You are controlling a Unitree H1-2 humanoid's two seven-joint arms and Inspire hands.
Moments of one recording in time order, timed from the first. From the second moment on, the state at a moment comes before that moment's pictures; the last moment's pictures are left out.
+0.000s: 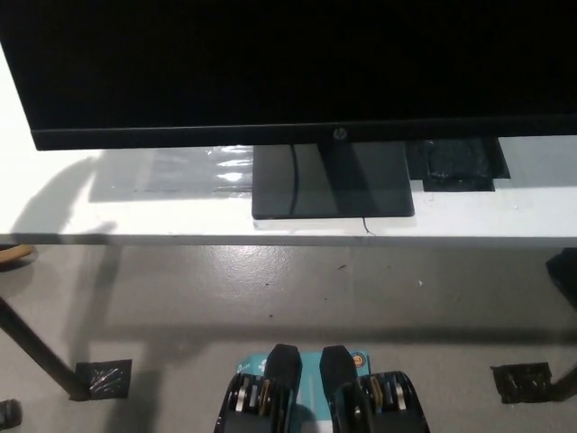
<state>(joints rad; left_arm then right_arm) -0.55 0.64 0.14 0.28 -0.08 -0.26 -0.25 -0.72 -0.65 -0.10 0.69 0.27 -0.27 0.44</state>
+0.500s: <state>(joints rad) -0.55 0.64 0.12 0.27 -0.07 -0.22 -0.25 -0.86 -0.62 -0.05 0.91 0.24 -0.26 0.48</state>
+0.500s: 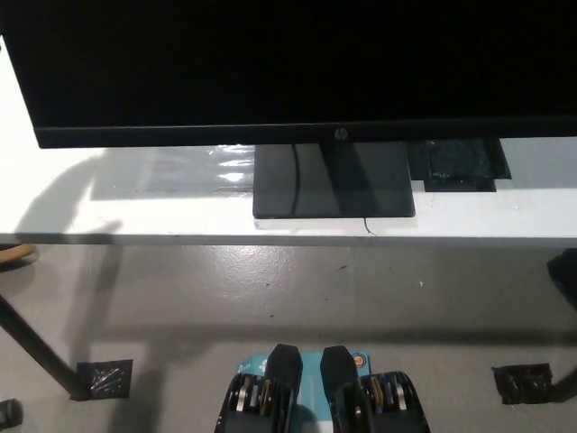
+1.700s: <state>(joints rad) -0.64 0.67 0.03 0.40 -0.03 -0.22 -0.26 -0.96 -0.62 0.06 1.20 0.10 -0.36 0.54</state>
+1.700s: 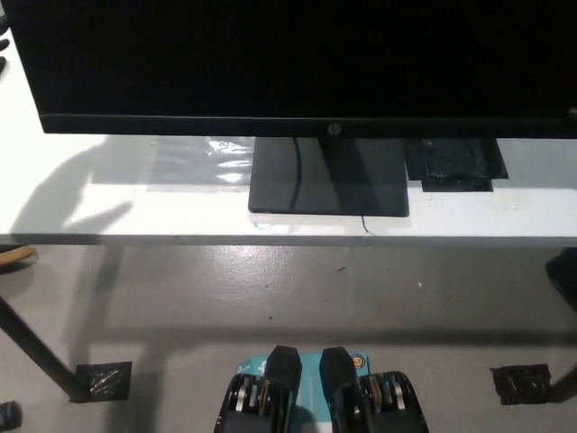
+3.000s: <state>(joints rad) -1.00 0.63 -0.29 1.15 0.21 -0.36 -0.19 -1.12 -0.58 0.53 1.36 -0.19 -0.40 0.00</state>
